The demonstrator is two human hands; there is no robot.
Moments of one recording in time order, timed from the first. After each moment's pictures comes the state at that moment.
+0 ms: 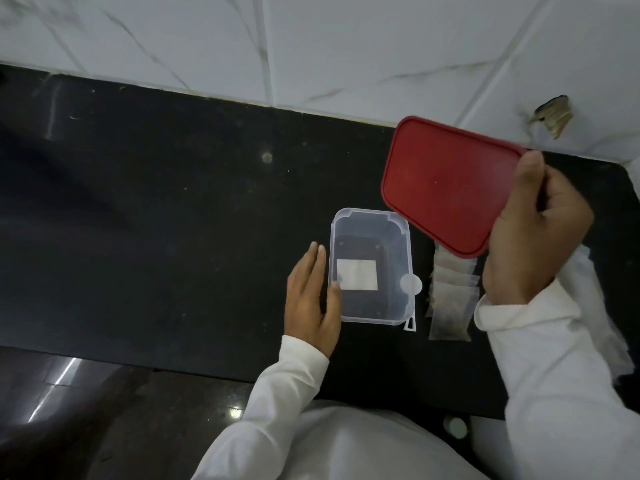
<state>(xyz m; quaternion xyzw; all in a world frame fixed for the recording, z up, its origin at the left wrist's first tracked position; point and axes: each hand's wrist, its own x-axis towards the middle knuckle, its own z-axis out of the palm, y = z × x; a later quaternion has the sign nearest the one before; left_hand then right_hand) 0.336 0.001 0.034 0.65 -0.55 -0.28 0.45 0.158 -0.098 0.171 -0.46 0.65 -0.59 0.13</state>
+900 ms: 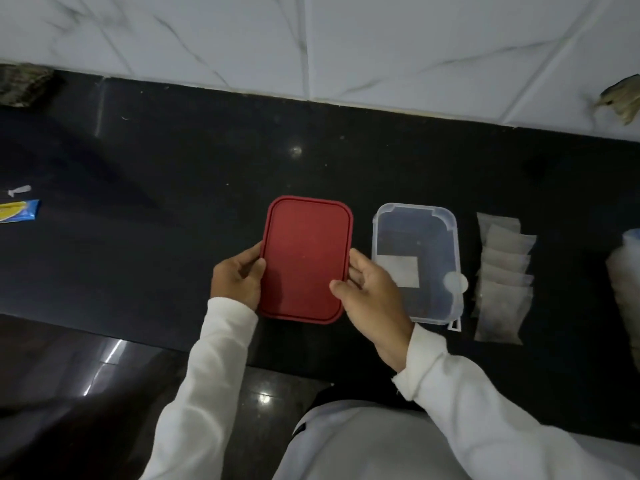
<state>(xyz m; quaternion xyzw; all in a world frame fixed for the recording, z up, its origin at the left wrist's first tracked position) 0.484 -0.013 0.049 0.76 -0.30 -0.40 0.41 0.292 -0.024 0.095 -0.49 0.59 -0.22 0.60</state>
